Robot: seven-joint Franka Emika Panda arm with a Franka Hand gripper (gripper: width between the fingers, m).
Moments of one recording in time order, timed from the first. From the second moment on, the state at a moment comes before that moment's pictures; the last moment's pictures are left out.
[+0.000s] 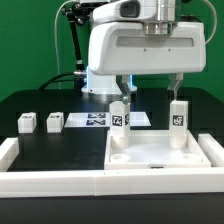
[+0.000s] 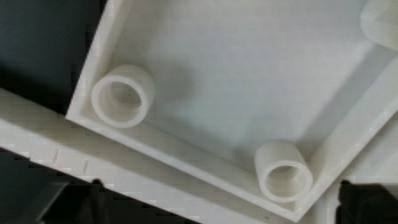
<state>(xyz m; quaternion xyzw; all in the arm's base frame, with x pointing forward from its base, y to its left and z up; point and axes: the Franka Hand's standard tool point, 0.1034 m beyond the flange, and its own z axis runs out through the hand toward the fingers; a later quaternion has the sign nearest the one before) 0.575 0.043 0.111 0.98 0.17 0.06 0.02</state>
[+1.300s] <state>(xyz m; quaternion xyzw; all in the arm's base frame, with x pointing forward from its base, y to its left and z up) 0.511 -0.113 0.100 1.00 0.04 0.03 -0.01</state>
